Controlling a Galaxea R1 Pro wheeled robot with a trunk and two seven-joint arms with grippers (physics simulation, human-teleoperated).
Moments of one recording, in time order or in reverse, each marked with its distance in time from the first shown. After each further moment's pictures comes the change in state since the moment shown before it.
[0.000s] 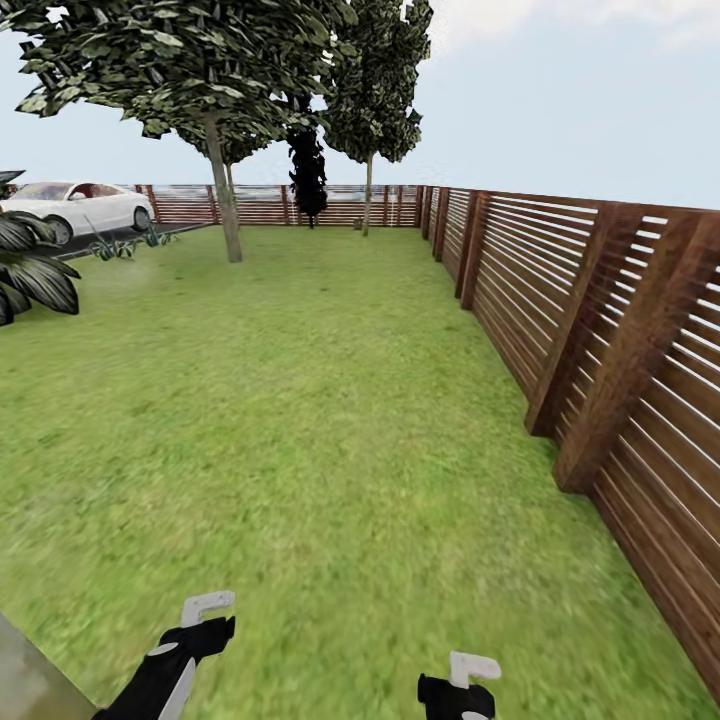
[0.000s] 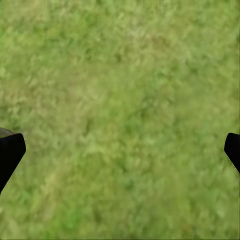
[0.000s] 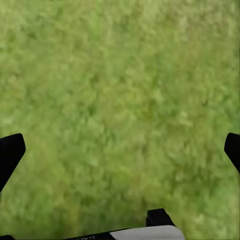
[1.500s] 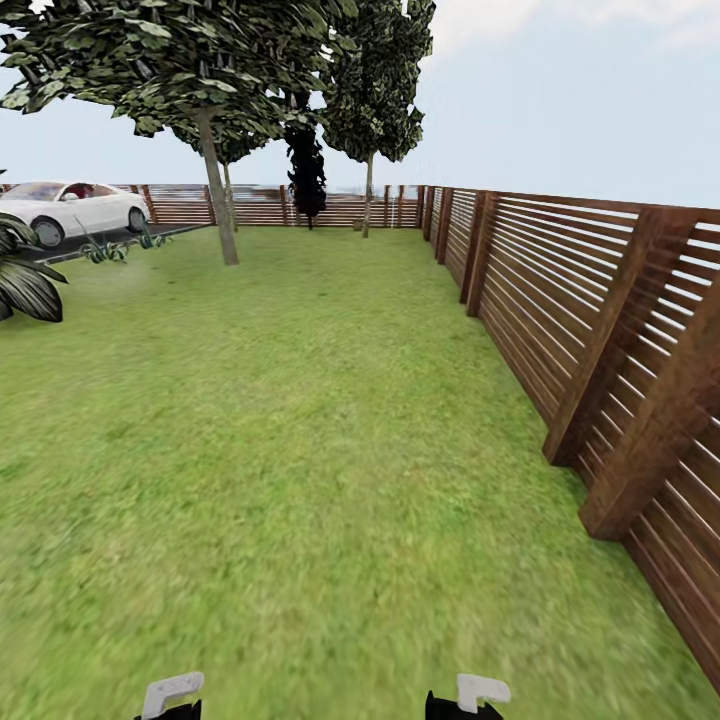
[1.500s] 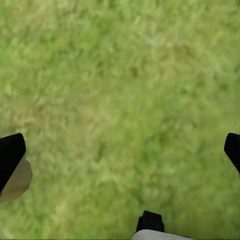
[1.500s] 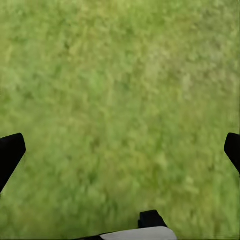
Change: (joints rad) left arm 0.008 0.082 -0.003 0.424 0.003 -0.340 0.002; right arm 0.000 -0.015 -0.002 0.123 0.010 -0.151 -0.004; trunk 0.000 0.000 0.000
